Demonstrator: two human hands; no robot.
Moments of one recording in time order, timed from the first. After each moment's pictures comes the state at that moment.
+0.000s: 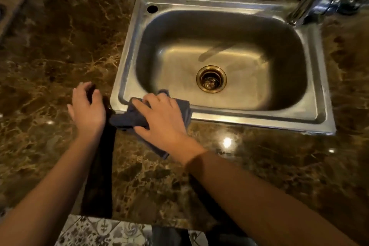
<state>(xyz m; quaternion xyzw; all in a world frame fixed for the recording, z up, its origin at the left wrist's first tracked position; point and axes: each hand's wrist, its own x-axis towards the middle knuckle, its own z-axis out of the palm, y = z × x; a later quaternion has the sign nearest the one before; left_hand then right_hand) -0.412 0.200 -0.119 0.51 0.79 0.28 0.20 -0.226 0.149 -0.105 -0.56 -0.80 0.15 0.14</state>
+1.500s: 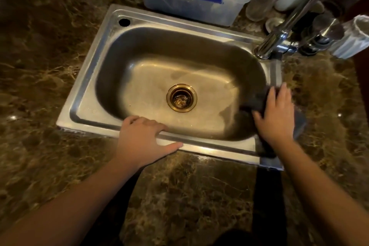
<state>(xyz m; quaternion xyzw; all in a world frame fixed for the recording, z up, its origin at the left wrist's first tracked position) -0.235 0.162 -0.113 0.80 0.57 0.03 0.15 0.108 0.162 -0.113 -0.81 -0.58 0.05 -0.01</state>
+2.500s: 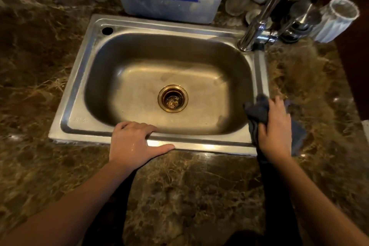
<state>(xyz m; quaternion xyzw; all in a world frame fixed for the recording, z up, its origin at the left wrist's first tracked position) -0.232 0.161 -0.112 0.81 0.56 0.04 0.15 0.108 0.100 -0.109 -0.83 -0.53 0.08 0.16</state>
